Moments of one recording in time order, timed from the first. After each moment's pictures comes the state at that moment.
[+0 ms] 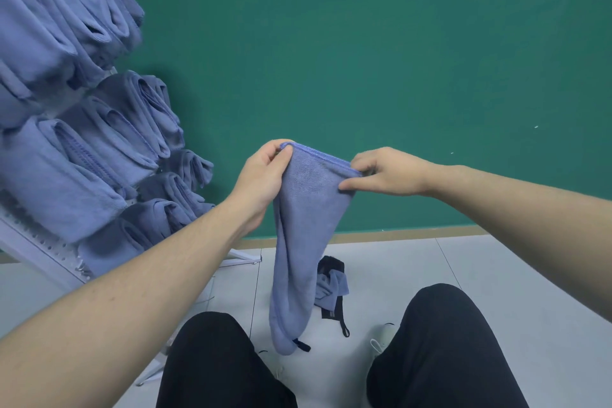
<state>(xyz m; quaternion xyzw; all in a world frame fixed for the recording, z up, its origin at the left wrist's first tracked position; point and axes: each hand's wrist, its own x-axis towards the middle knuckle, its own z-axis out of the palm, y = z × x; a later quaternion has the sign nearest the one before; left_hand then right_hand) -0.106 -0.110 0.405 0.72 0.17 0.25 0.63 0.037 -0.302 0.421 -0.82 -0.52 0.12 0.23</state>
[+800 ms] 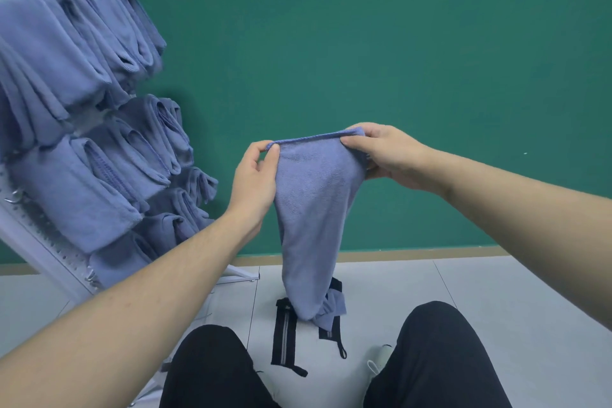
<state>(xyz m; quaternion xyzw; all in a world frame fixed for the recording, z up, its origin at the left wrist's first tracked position) -0.117 -0.110 0.429 0.69 0.18 0.36 0.61 0.013 -0.289 0.486 -0.72 -0.33 0.24 0.55</state>
